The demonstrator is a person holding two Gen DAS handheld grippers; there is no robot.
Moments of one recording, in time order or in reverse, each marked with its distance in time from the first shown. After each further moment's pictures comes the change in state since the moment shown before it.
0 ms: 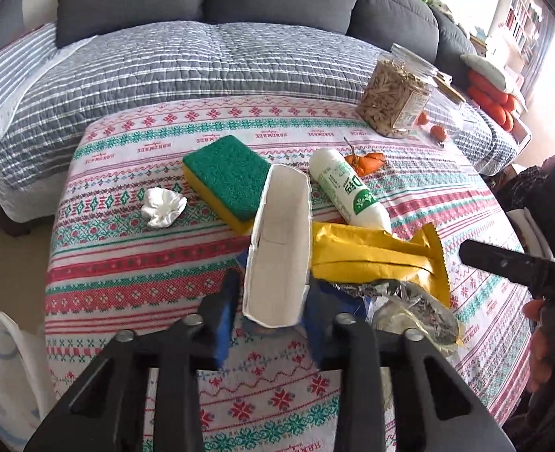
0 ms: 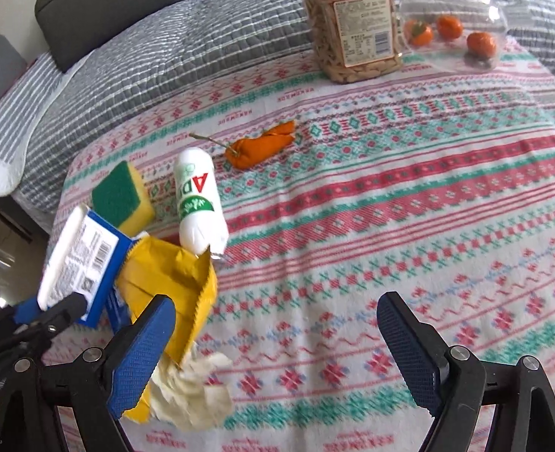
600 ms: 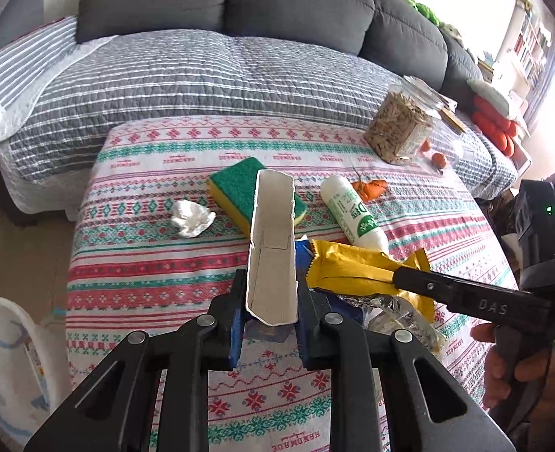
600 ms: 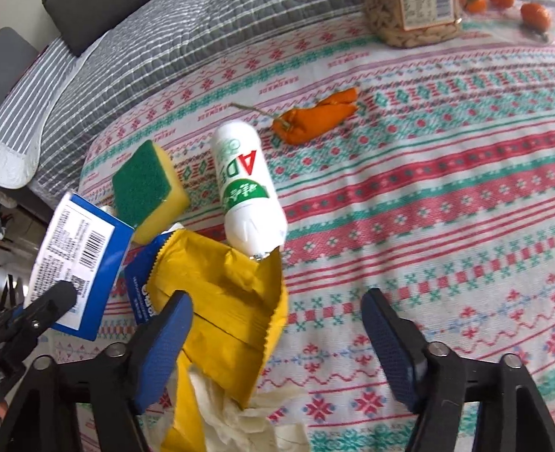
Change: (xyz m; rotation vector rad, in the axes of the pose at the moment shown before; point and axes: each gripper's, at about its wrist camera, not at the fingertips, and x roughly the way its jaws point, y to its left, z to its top) left arm -0.031 0.021 0.003 -0.070 -0.045 -0.006; right arm 0.041 0.027 0.006 0.009 0.087 0.086
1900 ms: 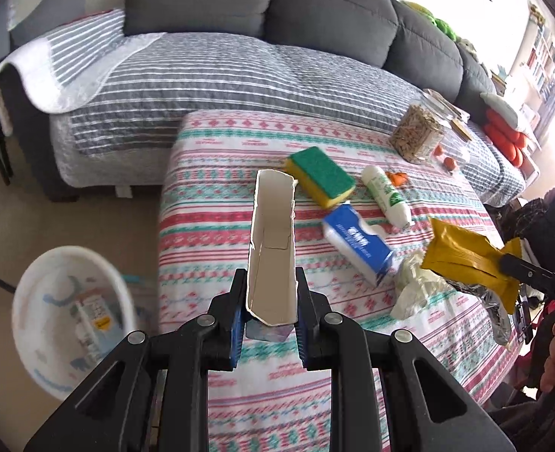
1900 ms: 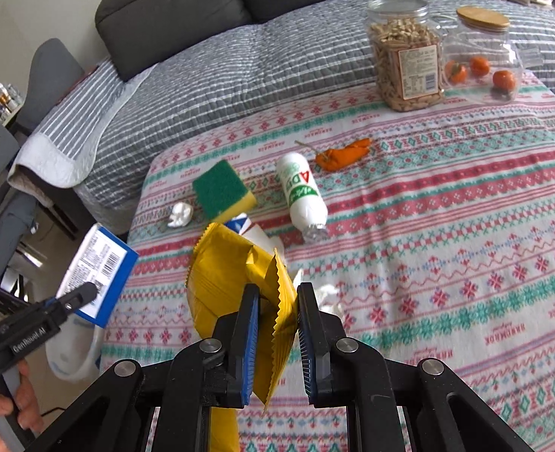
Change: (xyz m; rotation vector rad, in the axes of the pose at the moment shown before) left arm -0.086 0.070 -0.050 -0.050 -0.014 0.053; right arm -0.110 0.045 -0.064 -0.085 -0.169 0.002
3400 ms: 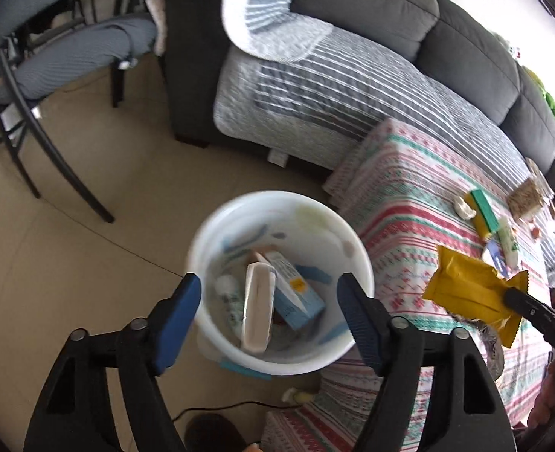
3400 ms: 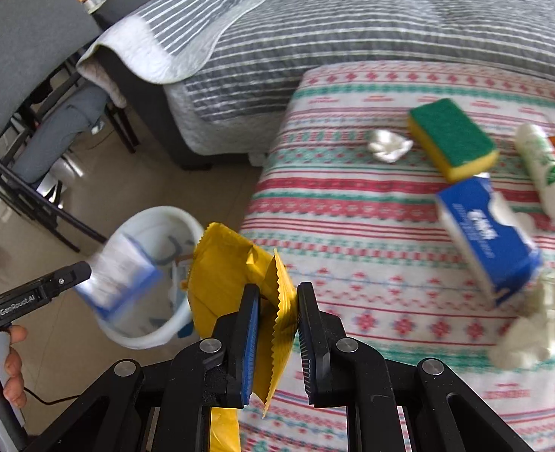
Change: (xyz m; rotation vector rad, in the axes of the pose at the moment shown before) left arm -0.051 0.205 -0.054 -0.329 0.001 0.269; right arm 0.107 0.188 -0.045 -0.256 0.142 0.147
